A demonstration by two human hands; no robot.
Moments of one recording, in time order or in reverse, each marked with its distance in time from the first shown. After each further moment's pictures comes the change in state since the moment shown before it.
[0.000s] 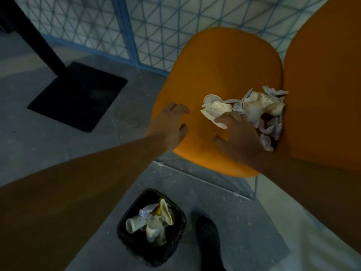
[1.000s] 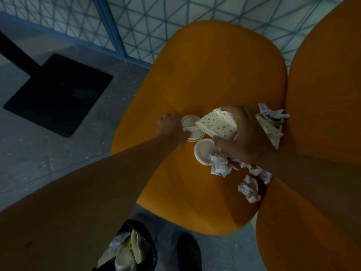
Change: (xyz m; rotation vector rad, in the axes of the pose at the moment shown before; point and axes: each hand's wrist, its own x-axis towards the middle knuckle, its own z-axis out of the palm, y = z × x) left_hand 0.179 0.021 0.091 0.027 -0.120 -0.462; right_hand 0.123 0.130 -0.021 0.249 0.041 -0.081
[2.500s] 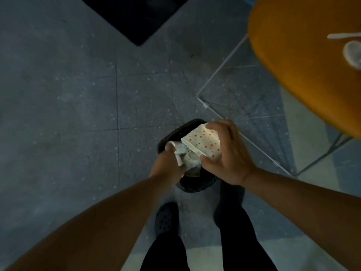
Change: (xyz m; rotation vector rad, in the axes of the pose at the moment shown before) left_hand -0.315 -0.342 0.138 -0.338 -0.129 -0.411; right_hand -0.253 -0.188 0.266 0.126 -0.327 -0.332
